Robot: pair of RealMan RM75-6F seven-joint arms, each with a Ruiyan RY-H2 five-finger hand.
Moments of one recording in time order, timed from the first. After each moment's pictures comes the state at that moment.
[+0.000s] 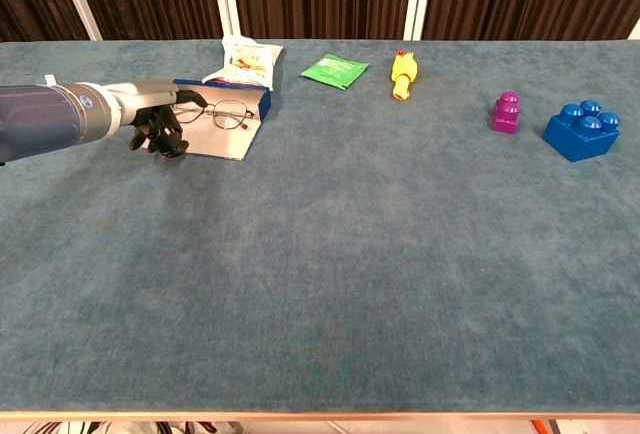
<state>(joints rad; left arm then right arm) -0.95 -1.70 -0.25 -1.05 0.55 0.67 0.44 0.07 -1.05 0.12 -1.75 -1.22 1.34 0.04</state>
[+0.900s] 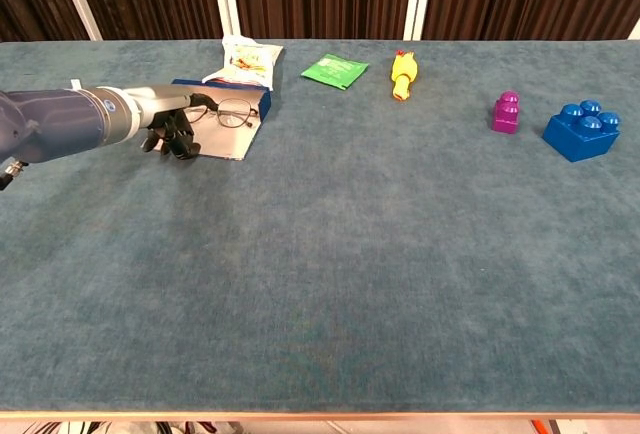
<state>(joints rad) -1.00 -1.77 -0.24 -0.94 0.51 0.64 0.45 0.07 -1.05 0.12 -1.75 -1.22 1.34 0.04</state>
